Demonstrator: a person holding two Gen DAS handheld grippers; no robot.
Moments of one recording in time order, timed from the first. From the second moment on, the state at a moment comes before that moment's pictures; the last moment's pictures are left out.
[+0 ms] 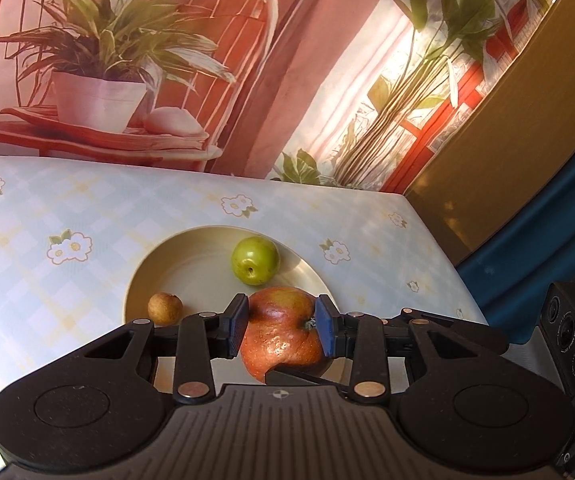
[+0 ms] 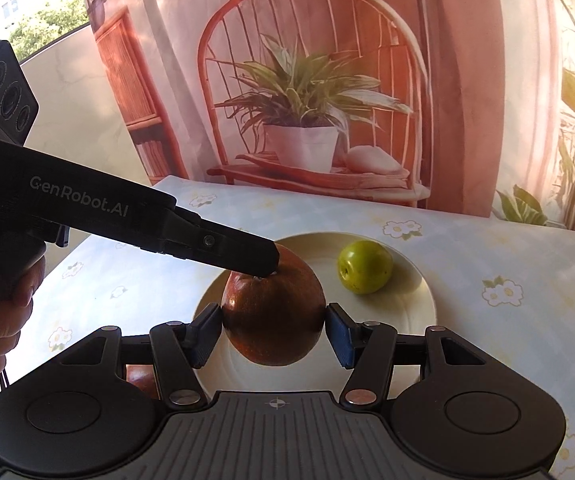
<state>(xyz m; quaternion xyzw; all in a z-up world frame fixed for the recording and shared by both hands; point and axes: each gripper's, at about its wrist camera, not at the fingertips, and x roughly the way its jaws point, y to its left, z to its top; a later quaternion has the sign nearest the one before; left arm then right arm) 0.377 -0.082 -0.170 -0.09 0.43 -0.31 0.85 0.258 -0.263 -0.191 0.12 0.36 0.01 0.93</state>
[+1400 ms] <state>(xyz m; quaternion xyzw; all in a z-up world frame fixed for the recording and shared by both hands) 0.456 -0.070 -0.209 -0.15 0.47 -0.24 0.84 0.343 -0.273 -0.236 0.10 0.37 -0.01 0.92</state>
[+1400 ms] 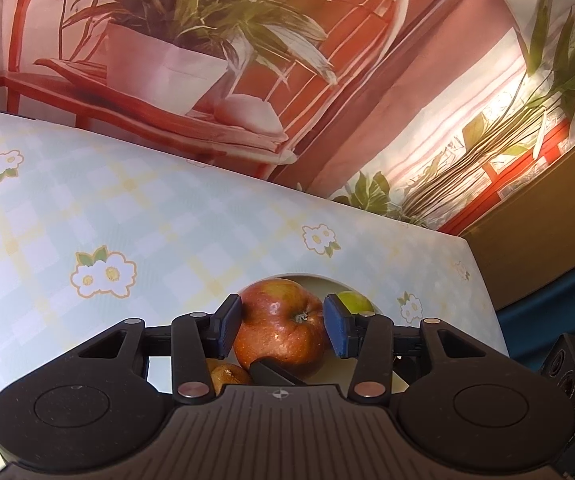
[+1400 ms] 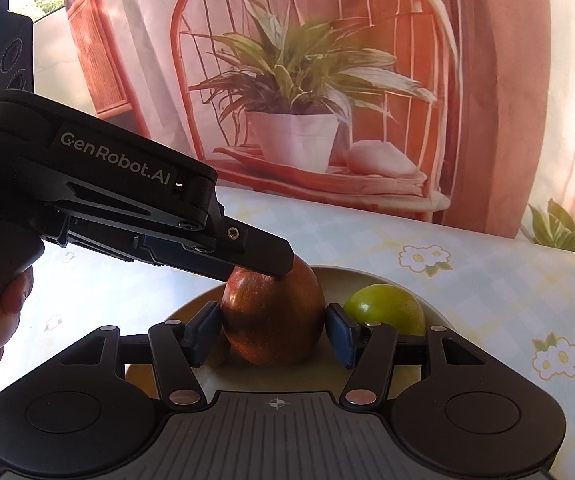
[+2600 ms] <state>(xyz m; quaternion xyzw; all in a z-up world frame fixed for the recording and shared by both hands) 0.351 -0.028 -0.140 -0.01 0.37 -0.18 0.91 0.229 -0.250 -0.188 0.15 0.34 -0.07 0.93</state>
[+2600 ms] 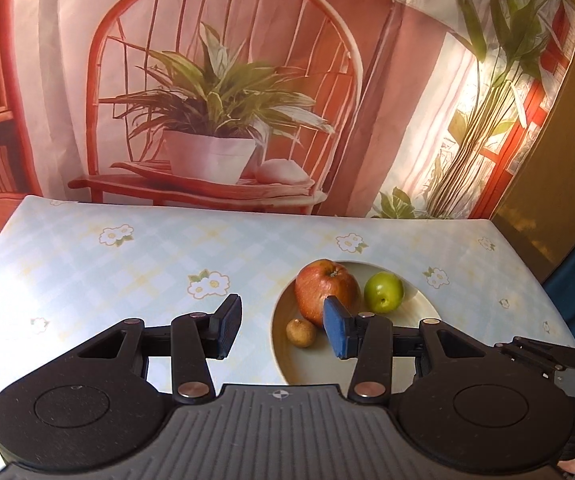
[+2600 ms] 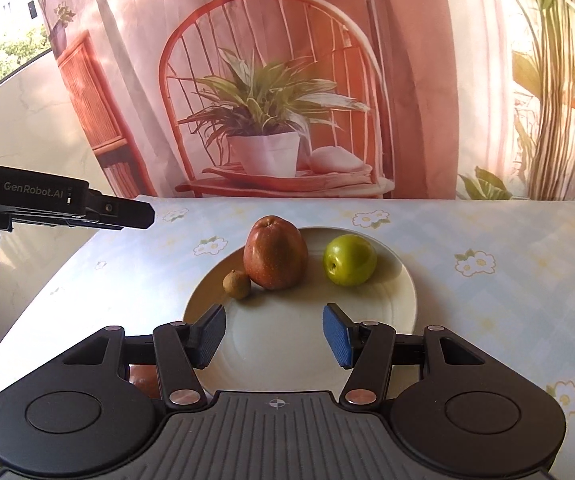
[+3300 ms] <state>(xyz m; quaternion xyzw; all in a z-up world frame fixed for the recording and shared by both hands) 0.239 0.014 -0.145 0.00 0.36 -0.18 0.92 0.150 -0.194 -0.195 0.16 0.35 -0.08 0.92</state>
